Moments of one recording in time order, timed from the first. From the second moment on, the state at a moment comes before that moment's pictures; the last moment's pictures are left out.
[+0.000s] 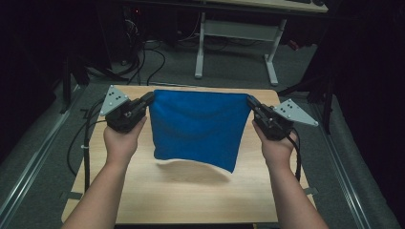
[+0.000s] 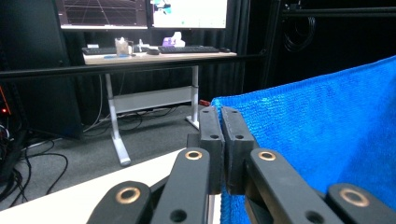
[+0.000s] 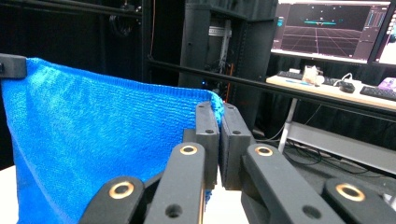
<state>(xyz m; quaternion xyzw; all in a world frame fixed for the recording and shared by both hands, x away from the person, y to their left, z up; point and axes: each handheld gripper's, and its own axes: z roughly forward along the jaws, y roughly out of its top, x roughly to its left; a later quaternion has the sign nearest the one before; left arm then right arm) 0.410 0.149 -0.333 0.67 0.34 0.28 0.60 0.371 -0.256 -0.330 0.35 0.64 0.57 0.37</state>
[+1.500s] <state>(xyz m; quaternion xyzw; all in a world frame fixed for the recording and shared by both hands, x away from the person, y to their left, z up) 0.550 0.135 -0.391 0.71 0.42 0.23 0.52 0.523 -0.248 -0.364 0.43 0.69 0.47 0.34</state>
